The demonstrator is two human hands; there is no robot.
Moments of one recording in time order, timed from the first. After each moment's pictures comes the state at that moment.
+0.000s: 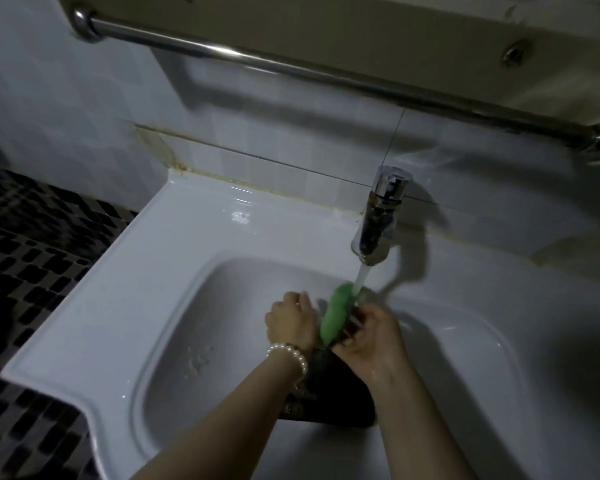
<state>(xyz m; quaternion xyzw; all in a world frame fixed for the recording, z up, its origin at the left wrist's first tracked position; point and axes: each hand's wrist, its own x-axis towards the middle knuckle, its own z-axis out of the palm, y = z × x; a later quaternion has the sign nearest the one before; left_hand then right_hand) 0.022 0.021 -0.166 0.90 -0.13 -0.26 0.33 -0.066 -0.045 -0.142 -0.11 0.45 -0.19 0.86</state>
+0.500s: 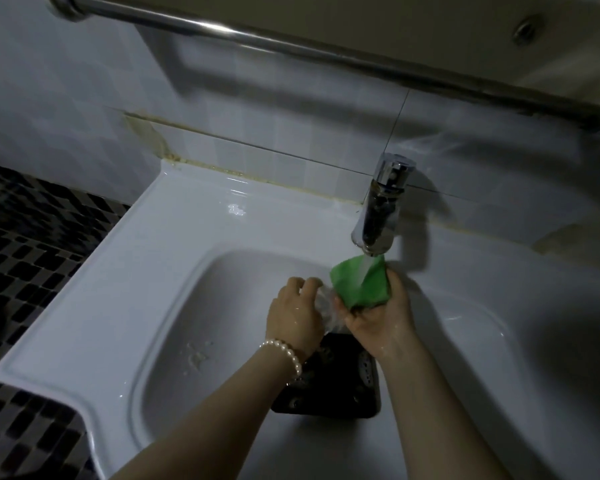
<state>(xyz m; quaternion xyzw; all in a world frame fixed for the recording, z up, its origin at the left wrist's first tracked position) 0.024 0.033 -0.173 0.86 -0.41 -0.11 0.27 -0.059 -0.065 -0.131 -0.12 0.46 -0.23 0.85</state>
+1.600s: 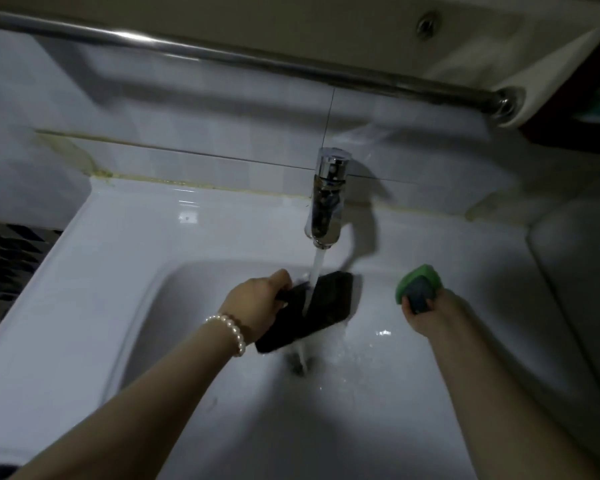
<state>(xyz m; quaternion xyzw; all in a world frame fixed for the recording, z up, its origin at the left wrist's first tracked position) 0.058 0.028 -0.133 0.79 -0.56 -0.18 0.17 -0.158 -0.144 -0.136 -0.04 0.62 -0.38 0.68</state>
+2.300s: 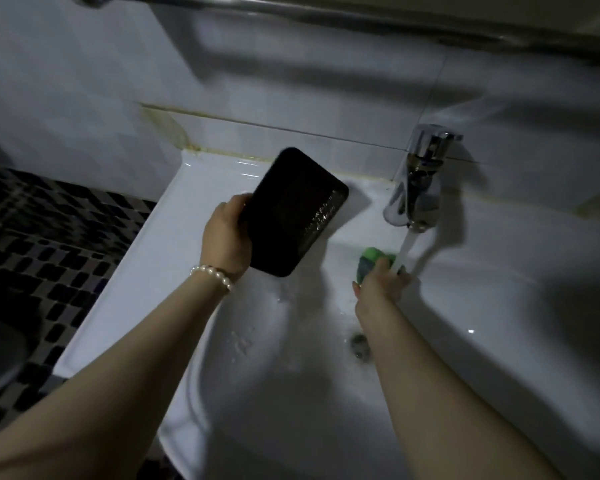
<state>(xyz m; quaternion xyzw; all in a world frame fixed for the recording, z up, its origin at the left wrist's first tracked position) 0.162 0.088 -0.110 0.86 -0.36 -0.01 0.36 0.011 -0.051 -0.197 -0.25 0.69 -0.35 0.58</state>
